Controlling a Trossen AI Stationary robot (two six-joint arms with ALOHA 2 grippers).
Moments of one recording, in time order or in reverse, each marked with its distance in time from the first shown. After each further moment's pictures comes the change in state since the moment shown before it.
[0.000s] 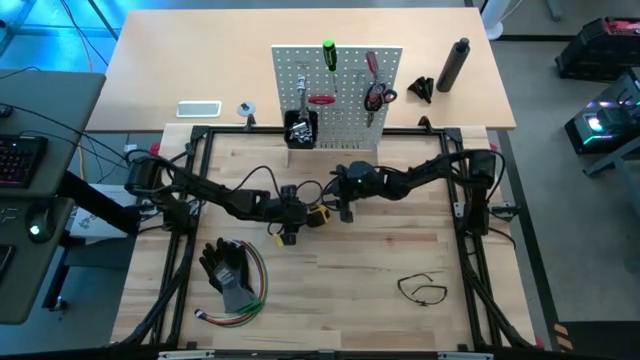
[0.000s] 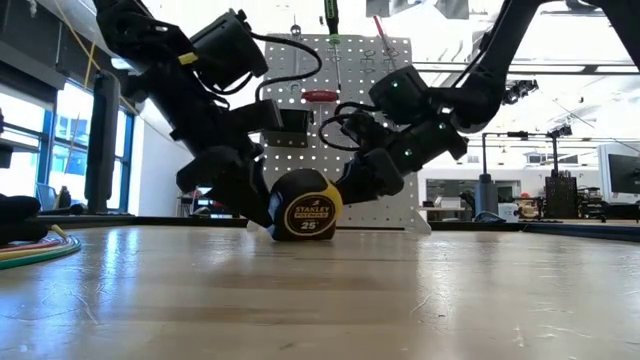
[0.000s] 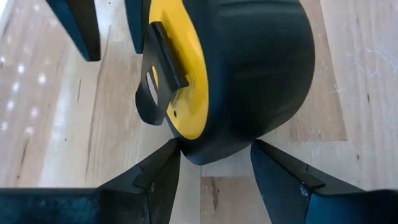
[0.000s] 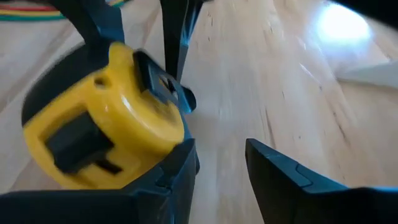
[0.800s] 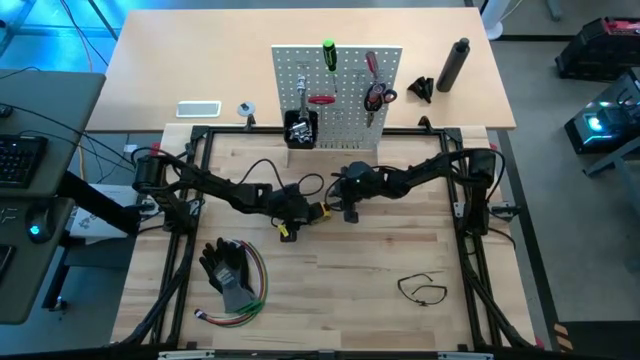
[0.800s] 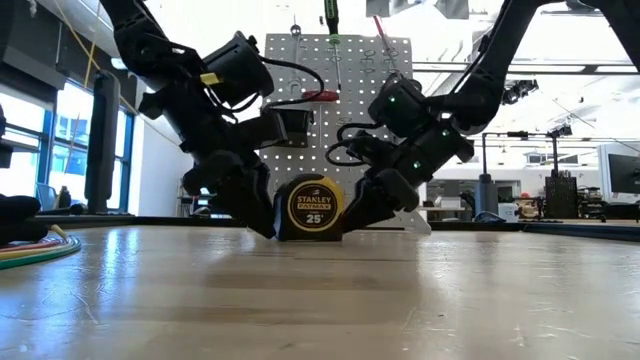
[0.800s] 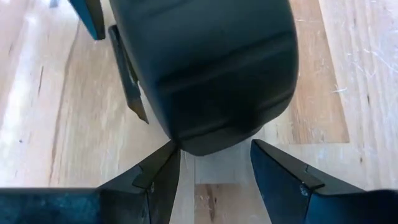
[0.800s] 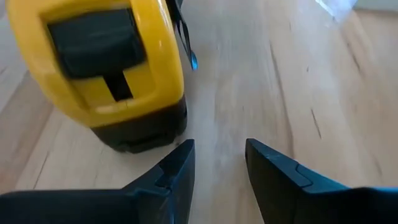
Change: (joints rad) left arm 0.091 0.048 0.002 0.038 0.185 0.006; right arm -0.029 0.001 -0.002 -0.160 0.027 -0.004
